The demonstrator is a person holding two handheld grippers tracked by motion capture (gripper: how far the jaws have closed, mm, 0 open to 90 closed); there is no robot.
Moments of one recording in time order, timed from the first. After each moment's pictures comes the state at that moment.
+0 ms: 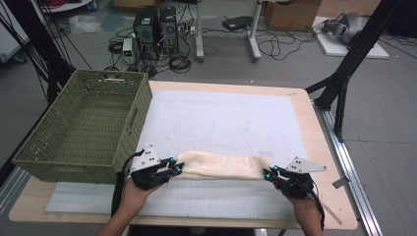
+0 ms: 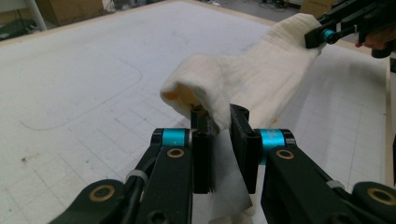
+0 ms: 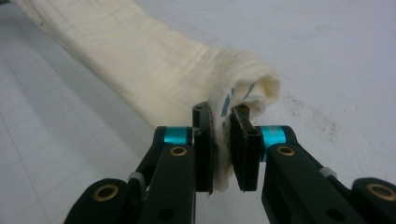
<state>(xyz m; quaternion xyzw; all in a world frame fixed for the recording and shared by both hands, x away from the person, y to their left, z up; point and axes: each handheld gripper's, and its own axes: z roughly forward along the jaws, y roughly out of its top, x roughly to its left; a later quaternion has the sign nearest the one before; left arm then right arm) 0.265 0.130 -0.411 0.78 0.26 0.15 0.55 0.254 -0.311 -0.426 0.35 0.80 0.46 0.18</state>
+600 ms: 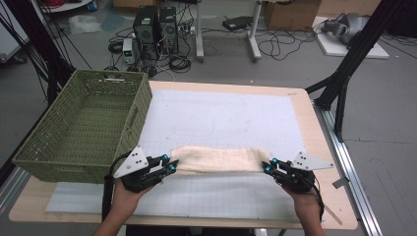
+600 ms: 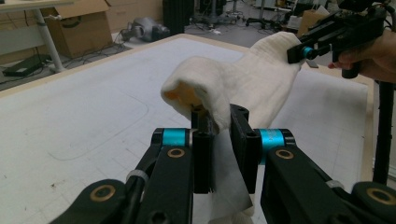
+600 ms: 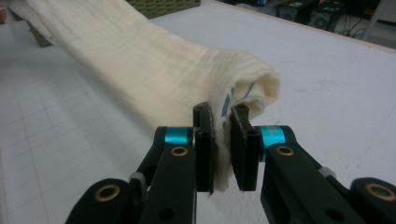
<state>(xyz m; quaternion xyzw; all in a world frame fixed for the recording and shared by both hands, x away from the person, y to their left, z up) 0.248 0.143 -0.387 0.75 0.24 0.18 0.59 0.262 -0.312 -0.413 0.31 0.78 0.52 0.19</state>
